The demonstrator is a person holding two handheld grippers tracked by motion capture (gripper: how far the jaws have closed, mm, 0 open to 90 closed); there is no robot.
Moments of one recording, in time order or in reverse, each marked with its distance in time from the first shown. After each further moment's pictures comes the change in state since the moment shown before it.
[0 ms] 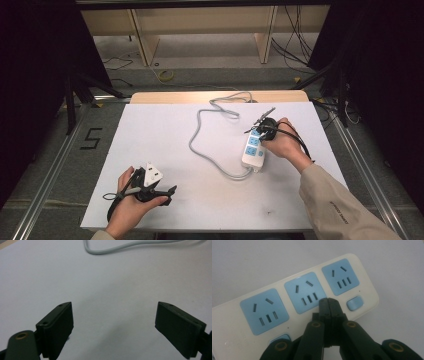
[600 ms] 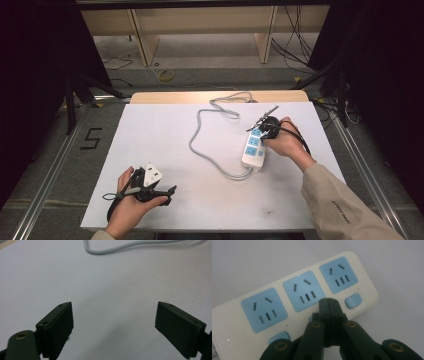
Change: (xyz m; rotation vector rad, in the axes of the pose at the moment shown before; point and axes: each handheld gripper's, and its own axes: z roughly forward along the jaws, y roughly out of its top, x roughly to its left) left arm 0.000 0.000 0.000 -0.002 0.002 -0.002; right arm -0.007 -0.002 -0.001 -0.001 0.035 0.020
